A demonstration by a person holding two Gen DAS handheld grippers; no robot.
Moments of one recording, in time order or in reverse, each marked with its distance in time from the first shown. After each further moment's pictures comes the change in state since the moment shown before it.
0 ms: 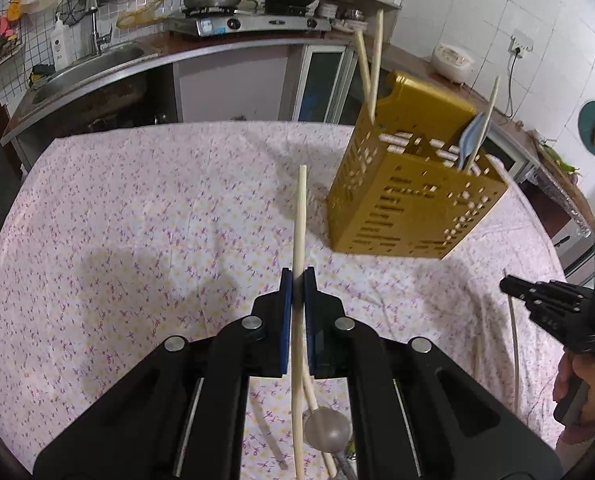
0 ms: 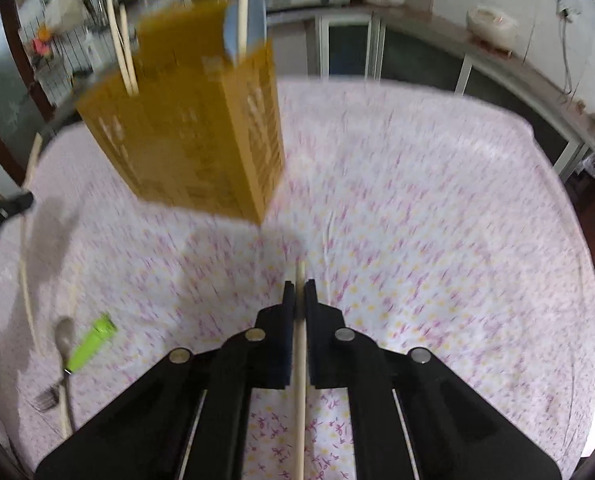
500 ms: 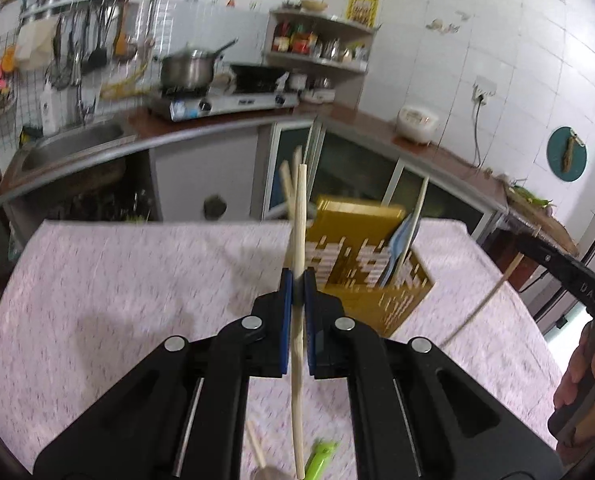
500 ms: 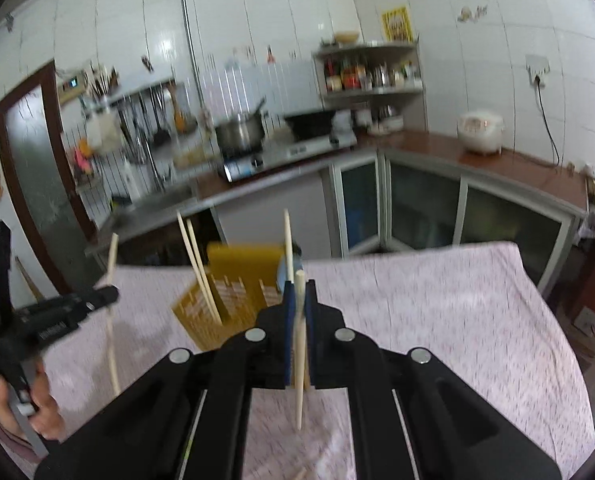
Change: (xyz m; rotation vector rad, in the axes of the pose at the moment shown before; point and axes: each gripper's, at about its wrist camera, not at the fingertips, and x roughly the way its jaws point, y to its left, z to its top) left arm -0.059 -0.053 0.052 0.063 -0.272 -0.068; right arm -0.123 0.004 0.060 0.052 -0.494 0.099
